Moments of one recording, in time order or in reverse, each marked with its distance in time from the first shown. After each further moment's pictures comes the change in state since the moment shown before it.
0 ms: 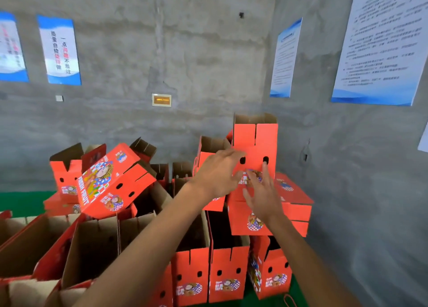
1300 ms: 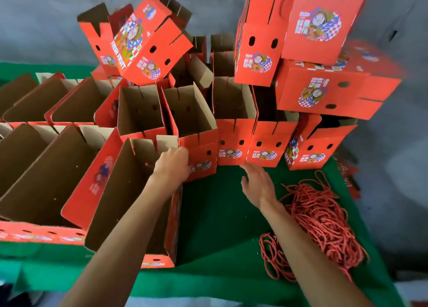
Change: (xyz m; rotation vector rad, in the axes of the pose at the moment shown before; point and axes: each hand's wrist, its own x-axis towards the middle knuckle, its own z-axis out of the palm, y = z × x) left_hand -0.289 -0.086 0.123 0.113 -0.518 -0.830; right_hand -0.274 -0.034 0.173 0.178 -0.616 0.052
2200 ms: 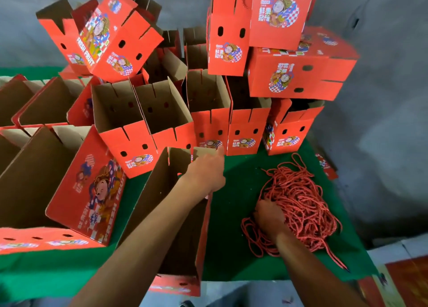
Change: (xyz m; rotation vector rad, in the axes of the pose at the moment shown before) left_hand -0.040 0.106 0.033 -0.034 -0.208 0.319; right_hand -0.108 0.080 0.024 -0.310 -0.329 0.434
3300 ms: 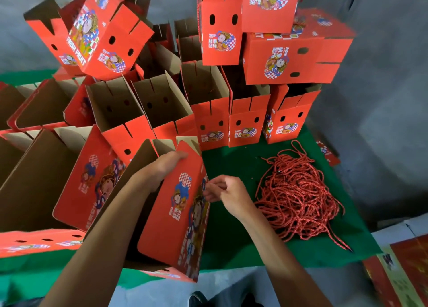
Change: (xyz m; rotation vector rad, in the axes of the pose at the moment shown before) left_hand -0.003 -0.092 0.001 -1.071 -0.110 -0.564; right_hand -0.052 -0.102 -0.040 1.315 -0.106 -0.338
